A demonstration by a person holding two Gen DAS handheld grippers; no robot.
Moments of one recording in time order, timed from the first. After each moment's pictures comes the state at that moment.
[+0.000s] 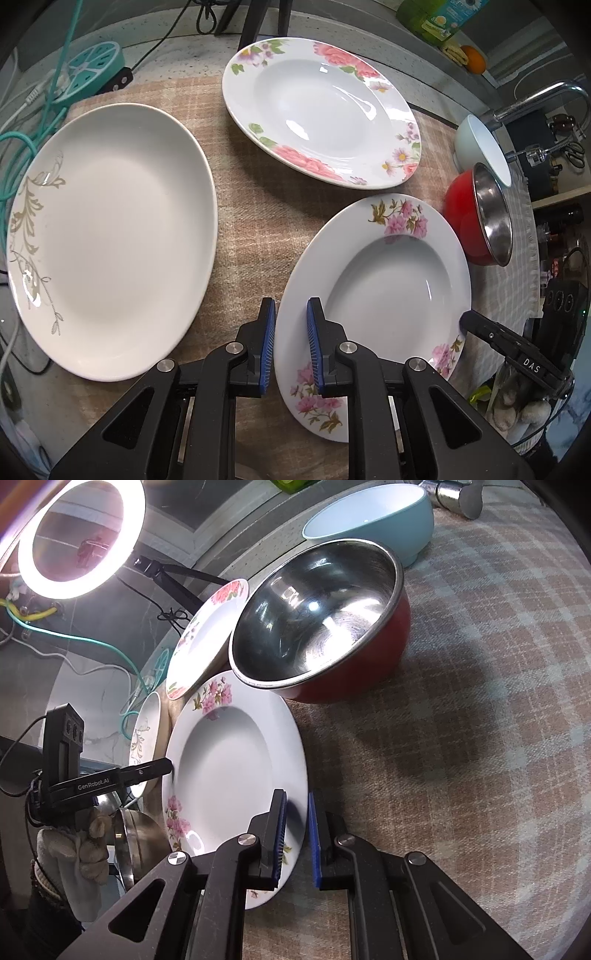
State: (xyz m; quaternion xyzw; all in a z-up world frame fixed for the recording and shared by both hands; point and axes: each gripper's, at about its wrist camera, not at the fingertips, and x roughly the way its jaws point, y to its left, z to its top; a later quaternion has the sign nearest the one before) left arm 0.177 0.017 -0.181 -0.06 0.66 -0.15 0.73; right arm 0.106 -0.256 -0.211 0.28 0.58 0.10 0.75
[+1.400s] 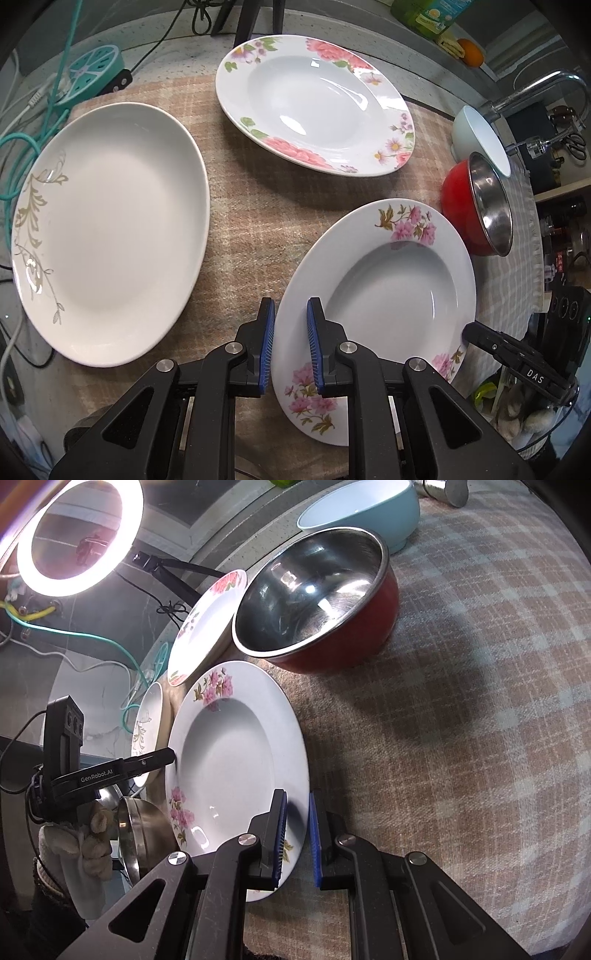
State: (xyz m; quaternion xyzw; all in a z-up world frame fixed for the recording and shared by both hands) left arm 0.169 0.007 -0.180 -0.05 0.66 -0.14 0.73; right arm 0.092 -0.259 -0.206 0.29 0.60 0.10 0.74
